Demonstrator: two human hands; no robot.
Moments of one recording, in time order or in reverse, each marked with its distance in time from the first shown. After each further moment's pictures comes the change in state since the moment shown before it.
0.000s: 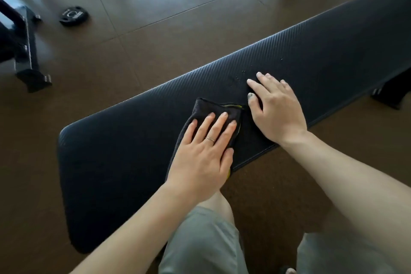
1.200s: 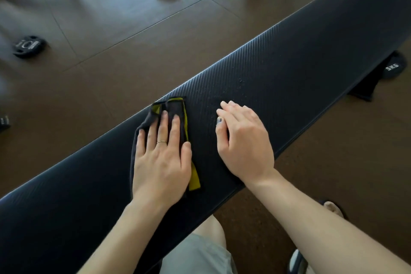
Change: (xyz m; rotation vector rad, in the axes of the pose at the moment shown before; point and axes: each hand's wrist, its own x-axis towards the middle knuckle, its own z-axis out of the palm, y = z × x) left_hand 0.087 -0.008 -0.007 0.011 0.048 -0.238; right_hand 0.002 0.003 0.001 0.145 0.202 0.105
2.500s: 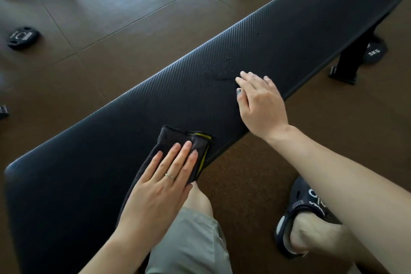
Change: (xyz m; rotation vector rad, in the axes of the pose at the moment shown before) left_hand -0.121 -0.024 0.022 0.314 0.105 0.522; right_hand -0.009 0.064 -0.026 -0.122 -0.054 -0.020
